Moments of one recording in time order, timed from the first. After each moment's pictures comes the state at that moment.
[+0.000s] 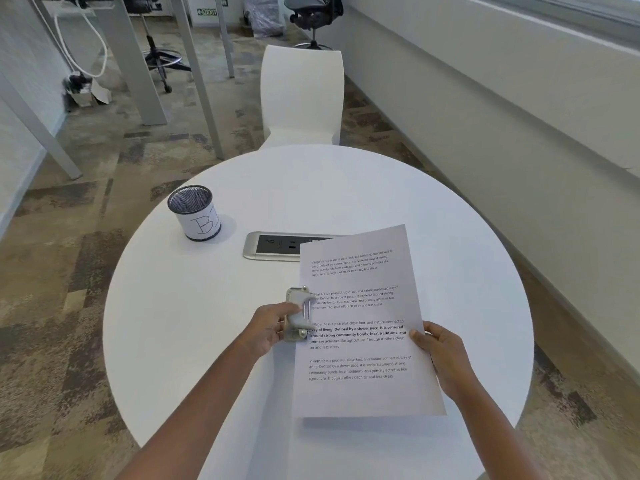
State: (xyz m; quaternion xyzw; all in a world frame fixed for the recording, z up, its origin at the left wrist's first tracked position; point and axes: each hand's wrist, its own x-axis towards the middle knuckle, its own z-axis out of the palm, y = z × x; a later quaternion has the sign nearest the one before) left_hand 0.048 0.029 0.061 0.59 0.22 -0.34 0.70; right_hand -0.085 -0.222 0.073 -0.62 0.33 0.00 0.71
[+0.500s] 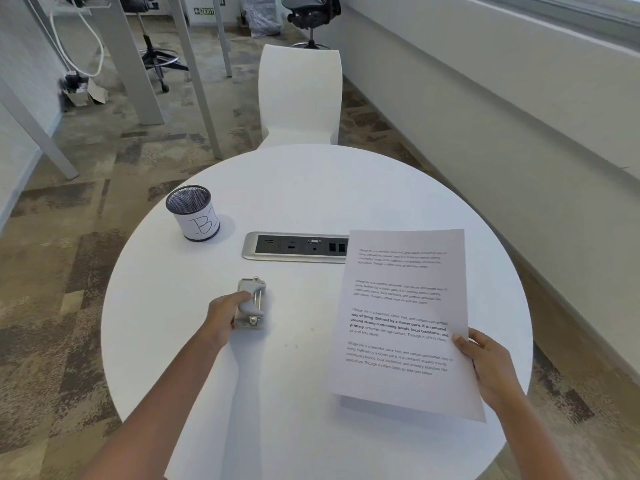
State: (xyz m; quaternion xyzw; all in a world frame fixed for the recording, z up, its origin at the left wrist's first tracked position) left_hand 0.080 0.083 0.056 0.65 0.27 -0.21 0.68; right_hand -0.115 -0.271 0.072 -0.60 0.37 -0.06 0.71
